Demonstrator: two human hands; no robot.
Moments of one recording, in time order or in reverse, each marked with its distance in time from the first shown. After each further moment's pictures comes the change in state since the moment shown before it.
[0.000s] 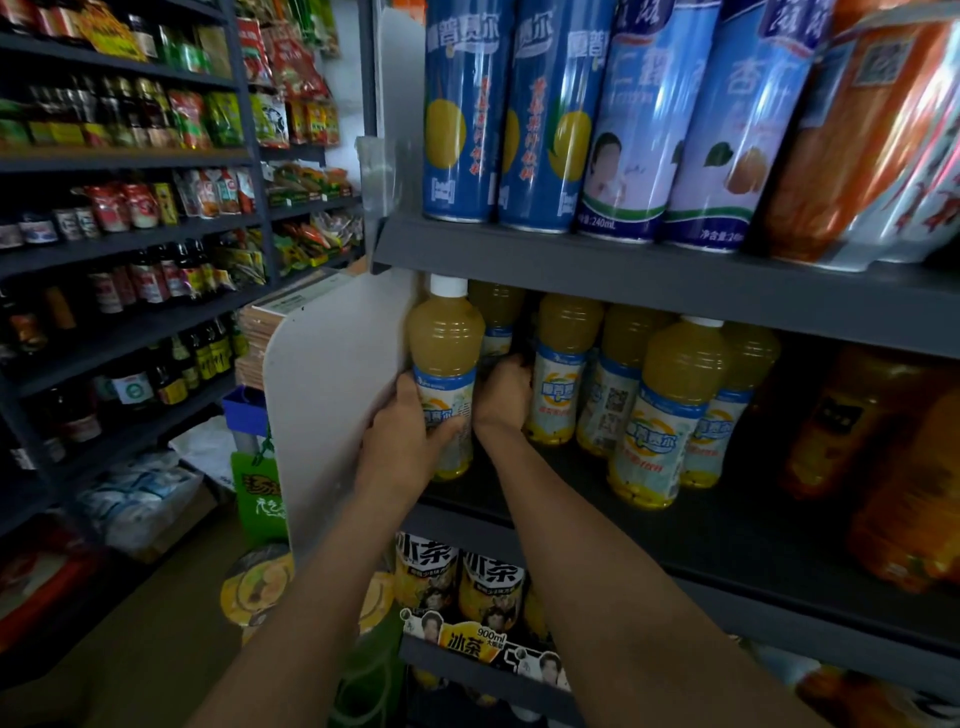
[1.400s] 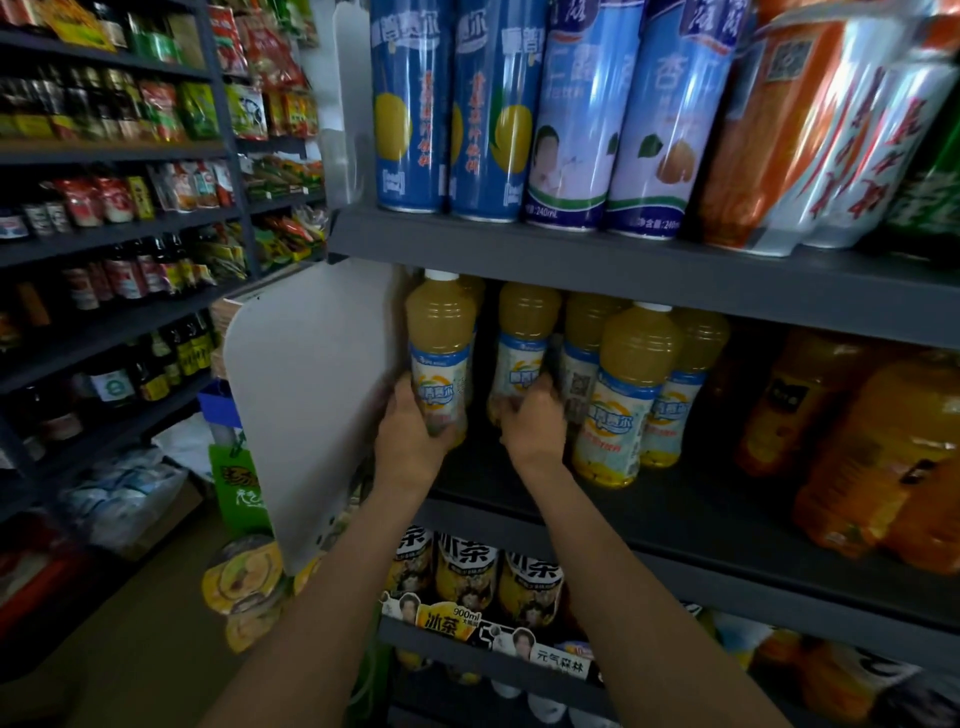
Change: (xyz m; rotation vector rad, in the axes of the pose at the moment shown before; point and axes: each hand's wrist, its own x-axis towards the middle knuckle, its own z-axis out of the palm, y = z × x) left_hand -0.004 0.000 0.047 -0.166 0.078 -0.013; right_hand -0.026 0.062 -0.044 0.119 -0.011 -0.011
